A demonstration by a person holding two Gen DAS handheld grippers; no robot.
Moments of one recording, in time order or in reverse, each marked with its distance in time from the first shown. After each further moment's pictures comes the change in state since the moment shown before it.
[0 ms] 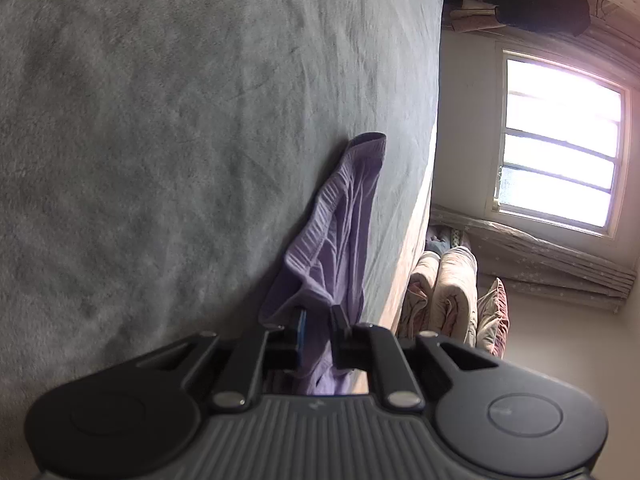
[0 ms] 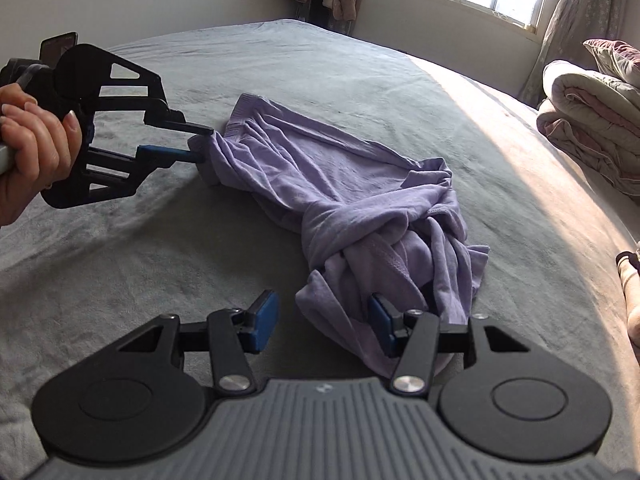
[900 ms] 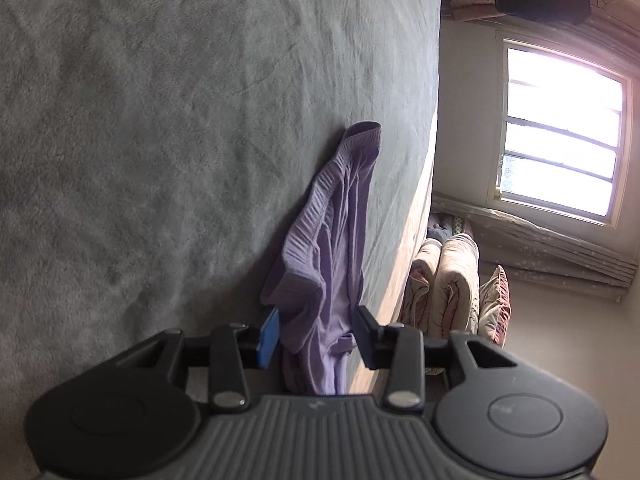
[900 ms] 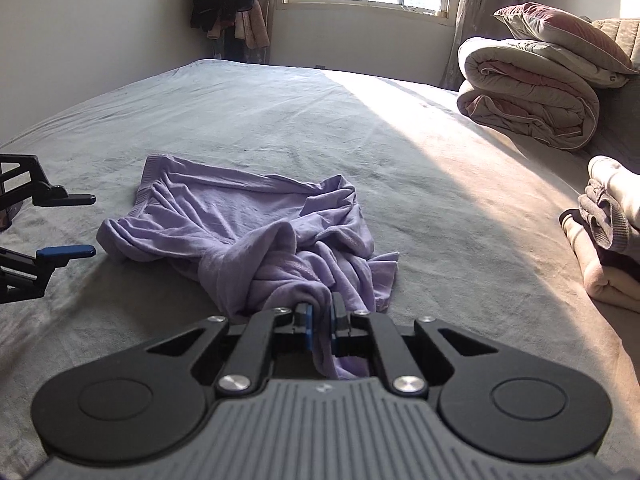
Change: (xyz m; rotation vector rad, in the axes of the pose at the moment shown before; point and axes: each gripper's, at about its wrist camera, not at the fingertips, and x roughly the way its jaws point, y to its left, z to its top) left arm -0.025 0.001 0.011 -0.004 0.053 0.002; right arm -0.015 -0.060 0.008 0.238 -0.080 -0.134
